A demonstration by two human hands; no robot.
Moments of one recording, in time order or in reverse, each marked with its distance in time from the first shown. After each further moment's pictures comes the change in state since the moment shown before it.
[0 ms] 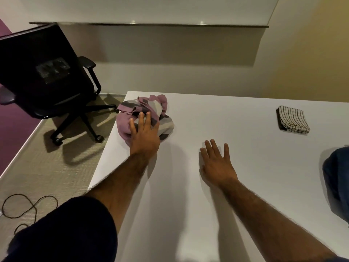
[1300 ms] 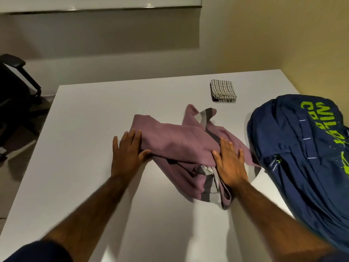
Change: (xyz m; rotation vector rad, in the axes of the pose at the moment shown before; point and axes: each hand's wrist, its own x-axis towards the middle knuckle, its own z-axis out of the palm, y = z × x) left_hand -0.100 0.158 0.025 -0.321 0.100 0.205; right_hand -0.190 0.172 0.038 0.486 -0.001 0.594
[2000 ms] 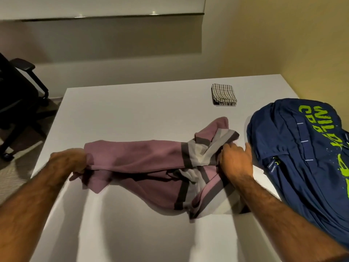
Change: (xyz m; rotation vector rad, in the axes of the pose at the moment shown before) left_hand 0.010 -0.089 -0.132 0.592 -1.067 -0.278; right_hand 0.001 -0.017 -0.045 -0.474 0.056 -0.062
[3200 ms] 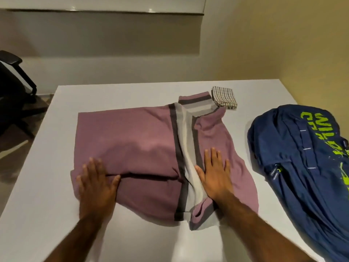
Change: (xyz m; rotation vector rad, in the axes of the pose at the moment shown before) left_hand 0.037 0.111 0.135 -0.769 0.846 -0.034; right_hand -0.012 -0.061 0.042 0.335 -0.184 0.032
